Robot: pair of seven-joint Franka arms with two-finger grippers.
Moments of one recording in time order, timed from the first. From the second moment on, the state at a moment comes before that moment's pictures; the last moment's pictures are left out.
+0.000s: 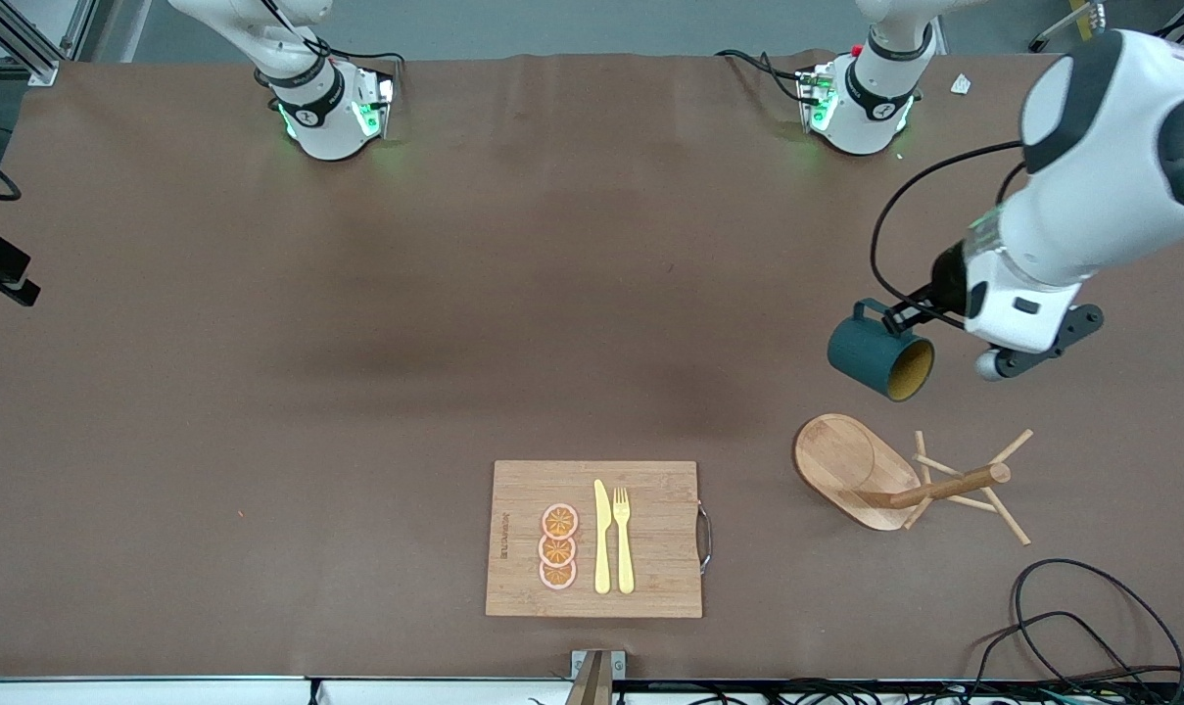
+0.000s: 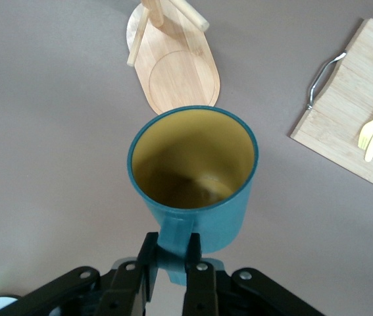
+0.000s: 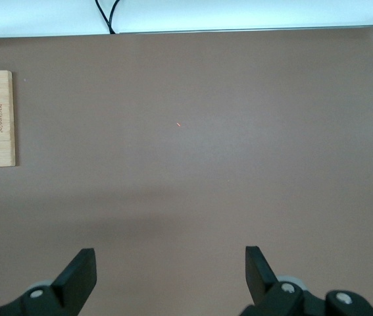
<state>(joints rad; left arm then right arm) 0.31 0.19 -0.58 -1.59 -0.05 1.70 -0.71 -0.12 0.09 0.07 -1.35 -0.05 1.57 -0.01</state>
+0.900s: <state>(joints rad) 0.48 0.32 -0.57 -1.54 -0.46 1.74 -0.88 -0.10 0.09 0.07 -1.35 -0.05 1.55 -0.01</state>
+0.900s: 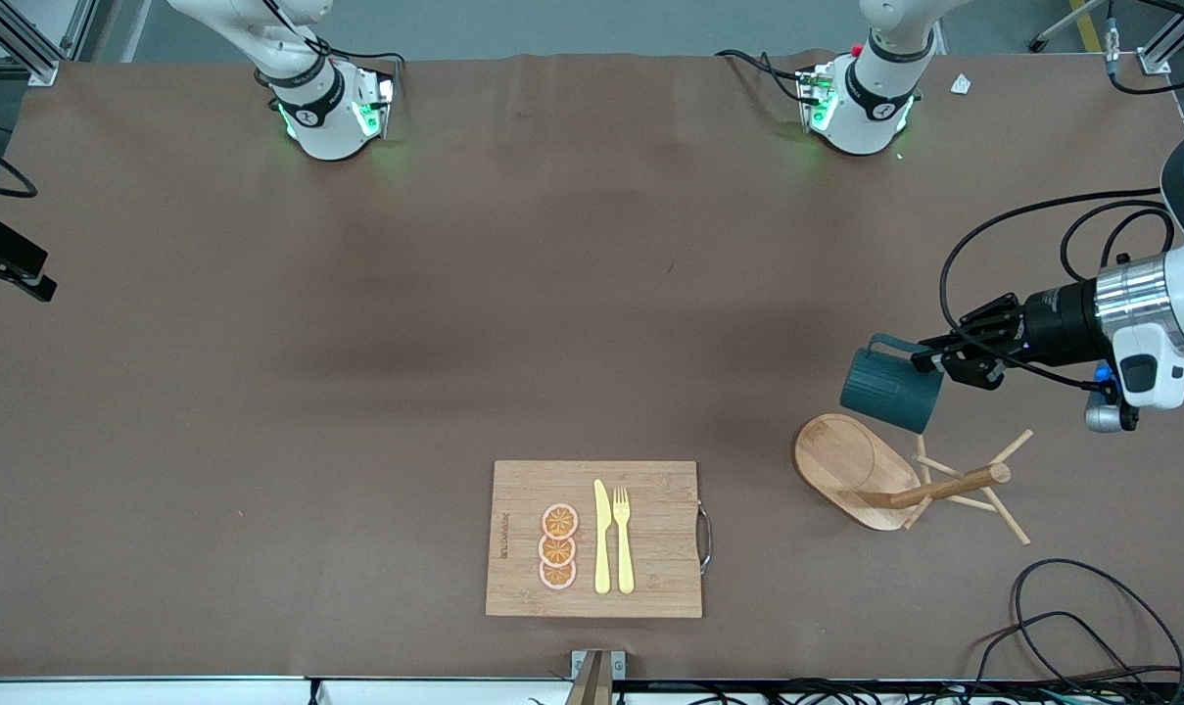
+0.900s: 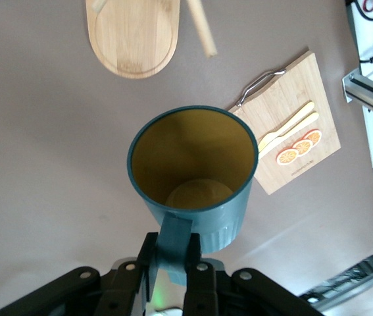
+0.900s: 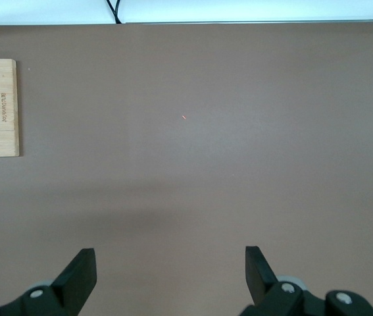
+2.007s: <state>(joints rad) 0.54 0.50 -0.57 -1.49 -0.69 1.76 -0.97 -0.10 0.11 0.07 -1.36 -0.05 1.49 -0.01</state>
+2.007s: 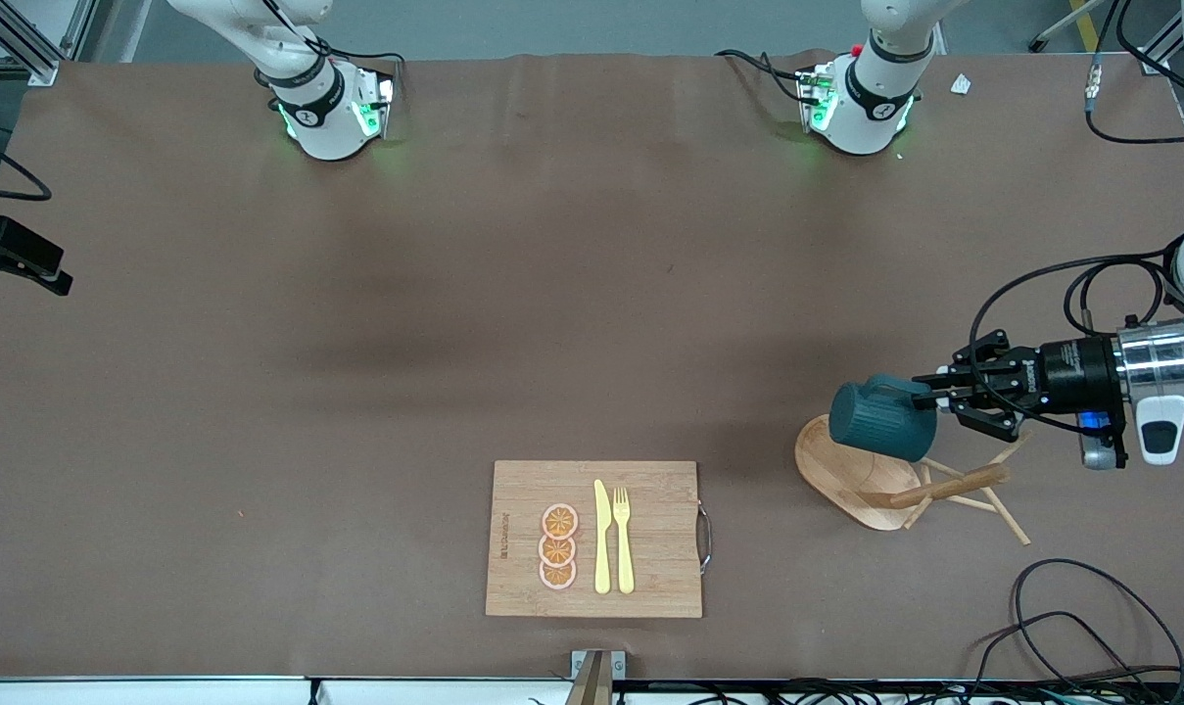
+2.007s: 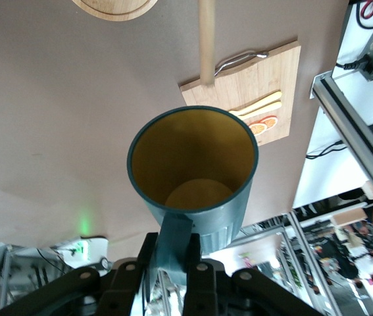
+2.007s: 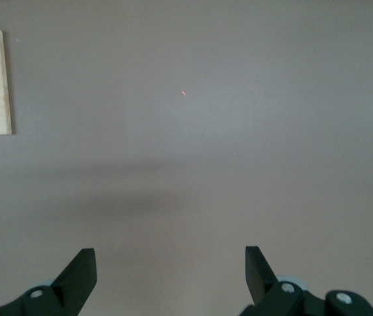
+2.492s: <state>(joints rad) 0.54 0.55 -0.57 -1.47 -0.69 1.76 -0.97 -0.10 0.12 0.07 -1.36 -0.03 1.51 -0.01</state>
